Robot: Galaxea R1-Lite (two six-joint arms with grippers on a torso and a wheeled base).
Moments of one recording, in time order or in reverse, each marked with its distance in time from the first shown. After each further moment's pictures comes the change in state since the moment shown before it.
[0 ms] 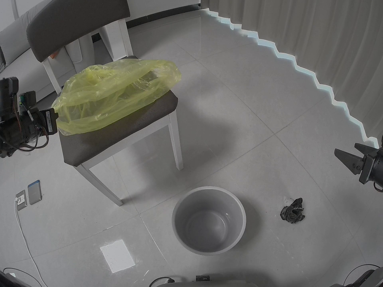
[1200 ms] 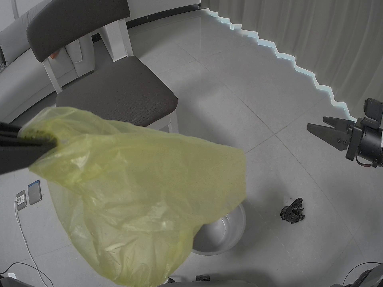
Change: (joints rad) left arm -0.878 -0.403 -0.377 0.829 -0.203 0.258; right arm 0.171 0.168 -0.231 0.003 0.210 0.054
